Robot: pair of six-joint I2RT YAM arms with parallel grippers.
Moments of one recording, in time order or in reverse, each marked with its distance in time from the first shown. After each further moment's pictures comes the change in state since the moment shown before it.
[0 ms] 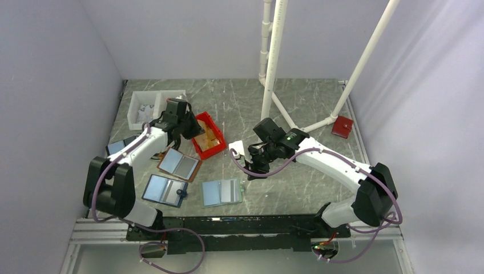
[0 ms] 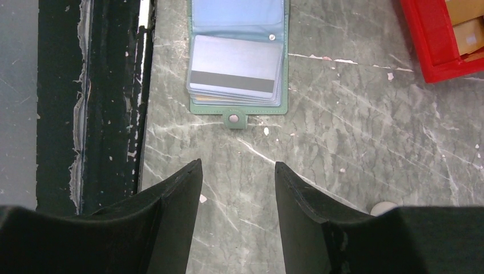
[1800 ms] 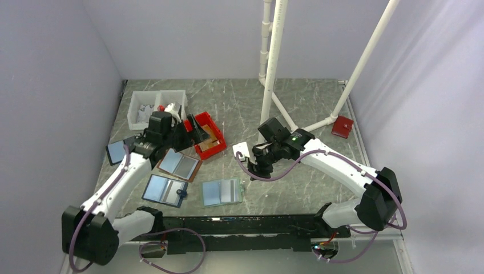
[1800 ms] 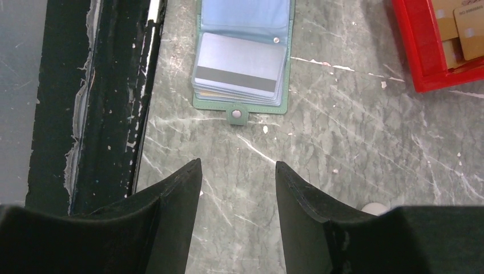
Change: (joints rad) left arm 0.009 -0.315 -0.120 -0.072 0.125 0.076; right arm -0.020 -0.044 -0.016 -0.025 -0.035 -0.086
